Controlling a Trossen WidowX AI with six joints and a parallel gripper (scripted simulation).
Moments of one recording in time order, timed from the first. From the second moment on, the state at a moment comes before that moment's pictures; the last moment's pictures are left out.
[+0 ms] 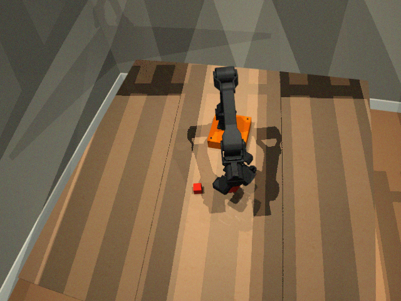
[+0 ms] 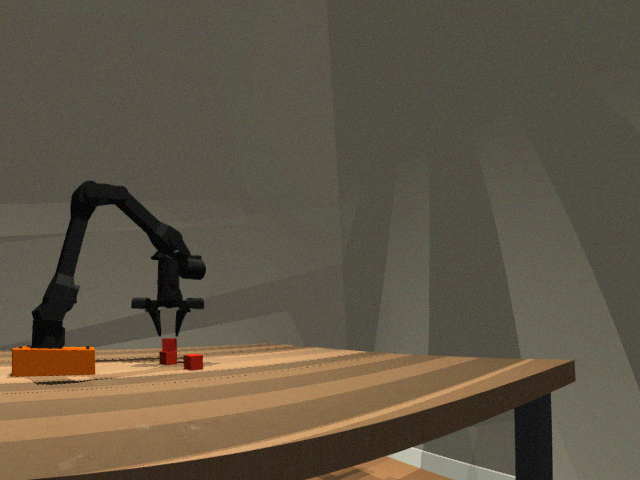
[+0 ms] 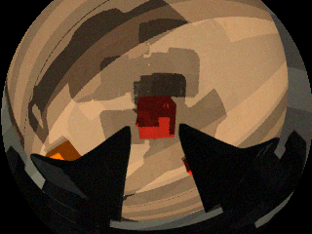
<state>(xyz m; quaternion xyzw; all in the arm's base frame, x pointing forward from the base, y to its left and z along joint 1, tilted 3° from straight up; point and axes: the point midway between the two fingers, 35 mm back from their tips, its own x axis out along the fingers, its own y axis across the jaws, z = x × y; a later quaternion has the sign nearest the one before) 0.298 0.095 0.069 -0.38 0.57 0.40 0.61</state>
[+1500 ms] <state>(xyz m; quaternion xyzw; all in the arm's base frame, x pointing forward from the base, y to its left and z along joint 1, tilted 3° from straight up) 0.322 -0.052 0.117 -0.09 0.68 0.12 0.72</state>
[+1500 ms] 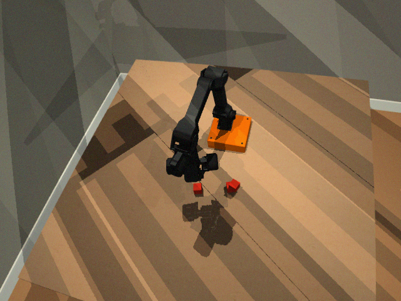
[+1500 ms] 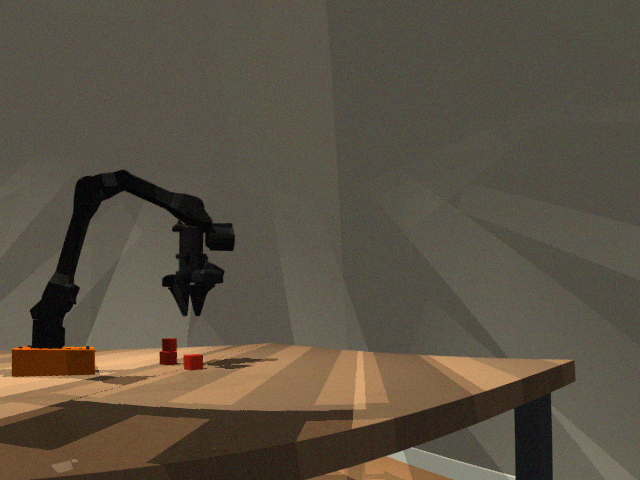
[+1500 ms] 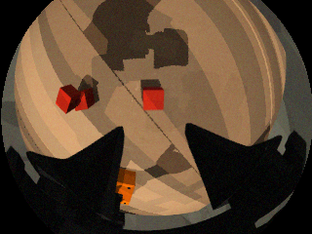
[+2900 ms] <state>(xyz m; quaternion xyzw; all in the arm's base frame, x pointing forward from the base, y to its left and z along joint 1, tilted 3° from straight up) 0.330 -0.052 0.019 -0.09 0.68 0.11 0.72</state>
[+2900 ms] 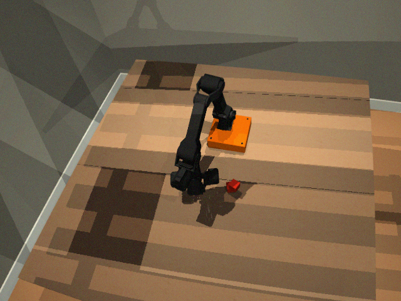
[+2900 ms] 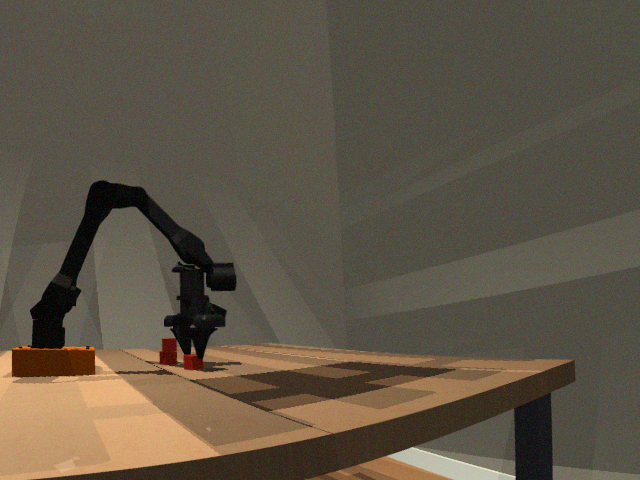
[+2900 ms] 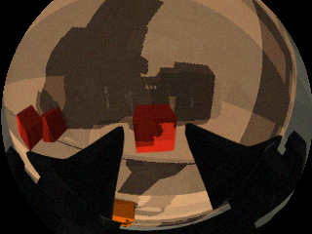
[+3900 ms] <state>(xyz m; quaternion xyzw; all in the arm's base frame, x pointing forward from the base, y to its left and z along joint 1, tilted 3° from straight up) 0.329 -0.053 0.047 -0.08 0.69 0.11 0.71</state>
